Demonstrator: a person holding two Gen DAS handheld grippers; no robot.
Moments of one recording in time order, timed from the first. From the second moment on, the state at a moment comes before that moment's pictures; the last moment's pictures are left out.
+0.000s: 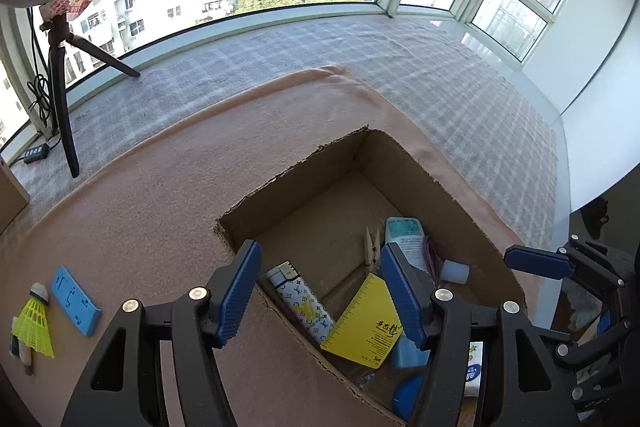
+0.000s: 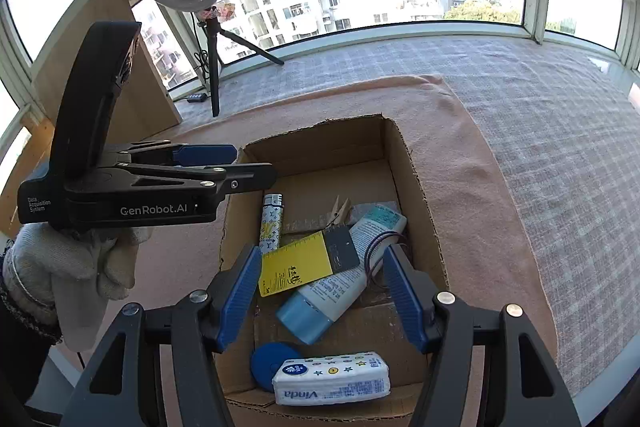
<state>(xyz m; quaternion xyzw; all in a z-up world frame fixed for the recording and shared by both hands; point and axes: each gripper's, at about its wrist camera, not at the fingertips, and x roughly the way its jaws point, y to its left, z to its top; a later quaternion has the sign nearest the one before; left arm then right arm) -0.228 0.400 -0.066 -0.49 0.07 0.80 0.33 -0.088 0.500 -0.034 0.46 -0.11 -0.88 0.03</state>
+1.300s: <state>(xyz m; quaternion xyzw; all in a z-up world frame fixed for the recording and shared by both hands) -0.182 0.026 -0.073 -0.50 0.02 0.86 0.13 -0.137 0.348 -0.050 0.48 -0.13 -0.86 0.12</state>
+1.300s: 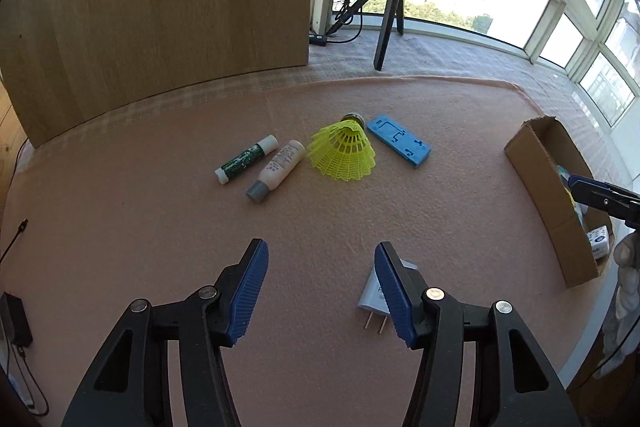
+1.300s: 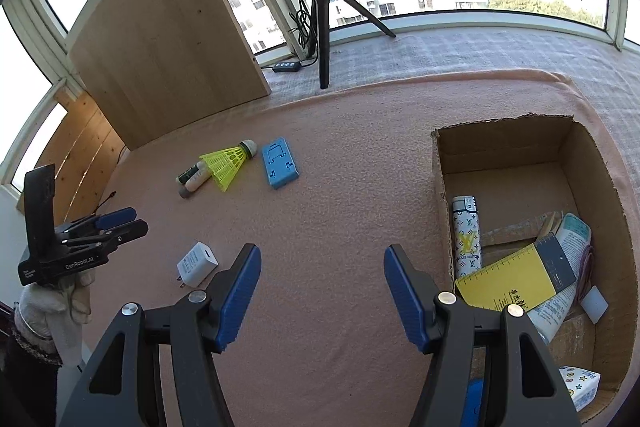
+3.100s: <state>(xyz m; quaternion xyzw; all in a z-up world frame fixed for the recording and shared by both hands) -0.278 0.020 -0.151 -0.54 0.03 0.82 0.15 -0.289 0.209 -0.139 0.55 0.09 -0.82 0.13</state>
